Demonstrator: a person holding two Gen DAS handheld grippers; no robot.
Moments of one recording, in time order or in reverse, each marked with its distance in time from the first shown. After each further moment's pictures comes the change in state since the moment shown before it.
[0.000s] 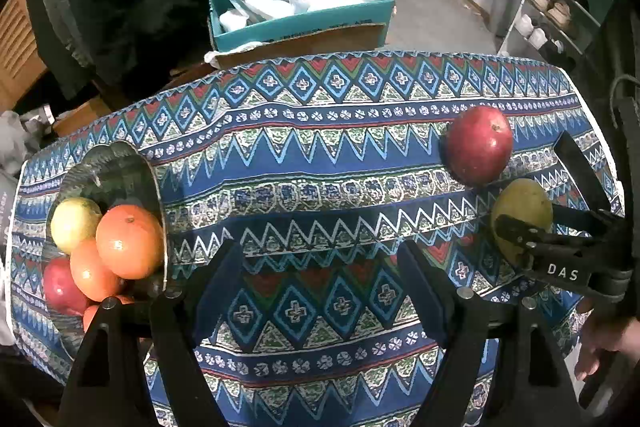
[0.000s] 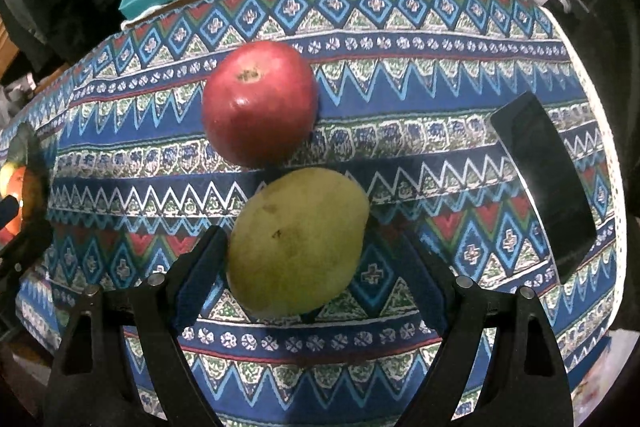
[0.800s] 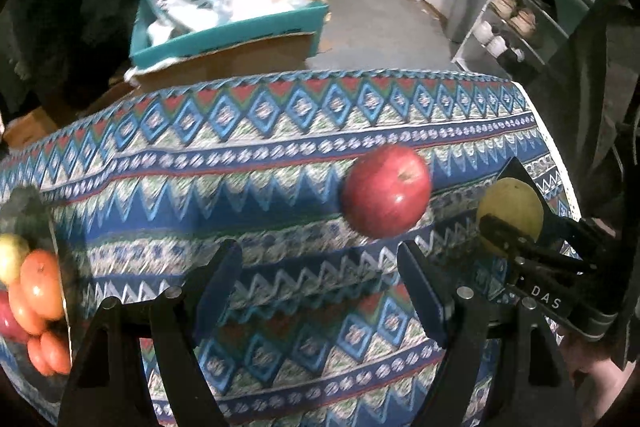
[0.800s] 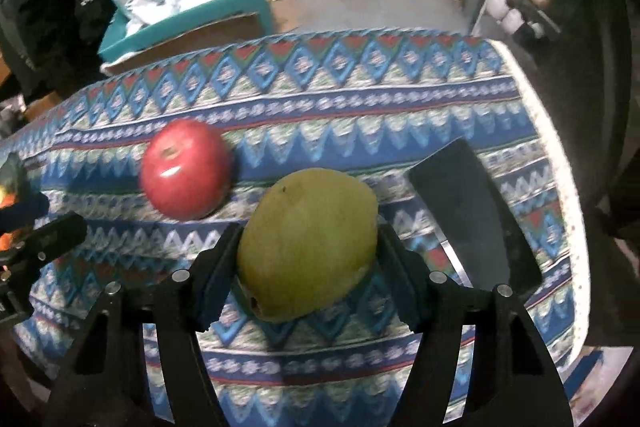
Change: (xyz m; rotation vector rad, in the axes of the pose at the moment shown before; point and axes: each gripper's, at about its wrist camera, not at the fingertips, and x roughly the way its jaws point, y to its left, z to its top) left arm 0.022 -0.071 0.046 0.019 0.000 -0.178; right arm -0.036 -0.059 0.026 0.002 -0.151 -0.096
